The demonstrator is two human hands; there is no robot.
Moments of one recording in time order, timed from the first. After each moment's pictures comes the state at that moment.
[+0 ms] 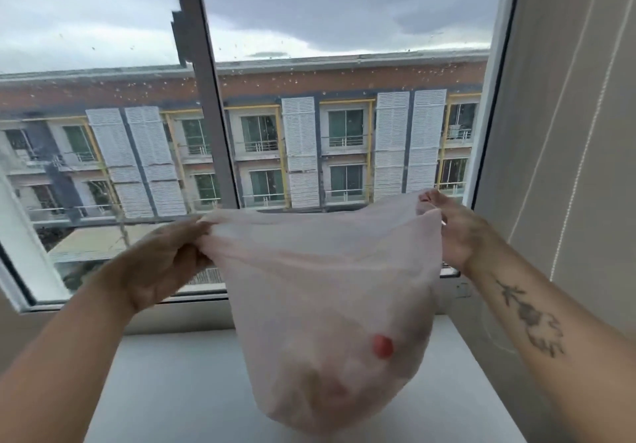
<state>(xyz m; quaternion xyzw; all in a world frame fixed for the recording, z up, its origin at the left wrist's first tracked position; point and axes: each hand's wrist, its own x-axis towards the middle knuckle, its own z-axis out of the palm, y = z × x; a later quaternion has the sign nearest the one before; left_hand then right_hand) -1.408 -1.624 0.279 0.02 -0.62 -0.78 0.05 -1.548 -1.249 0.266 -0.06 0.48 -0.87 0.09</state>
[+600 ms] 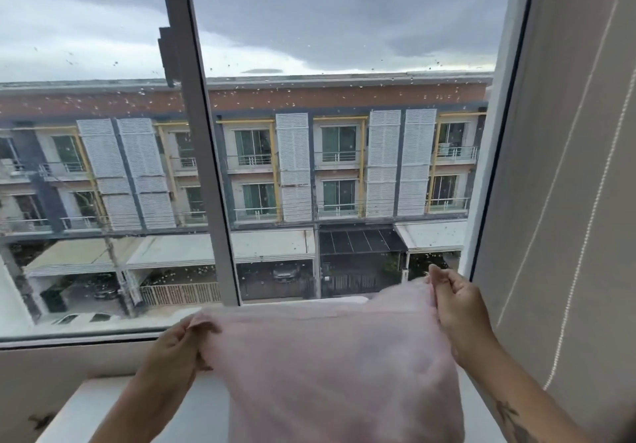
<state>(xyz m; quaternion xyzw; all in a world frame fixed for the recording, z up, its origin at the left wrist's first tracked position) -1.435 -1.613 0.172 0.11 -0.59 -0.78 0.17 -1.553 -1.265 0.193 0.00 0.71 -0.69 -0.15</state>
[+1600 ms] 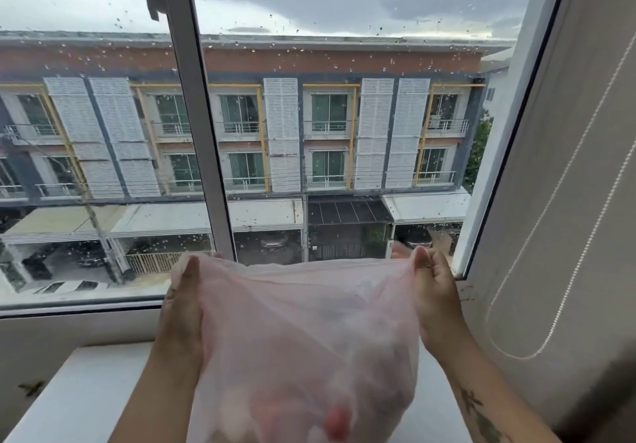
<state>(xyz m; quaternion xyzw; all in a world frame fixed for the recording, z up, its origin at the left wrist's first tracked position) -1.472 -1.618 0.157 0.15 -0.46 -0.85 0.20 -1.544 -1.314 0.161 -0.04 0.67 -0.73 -0.14</state>
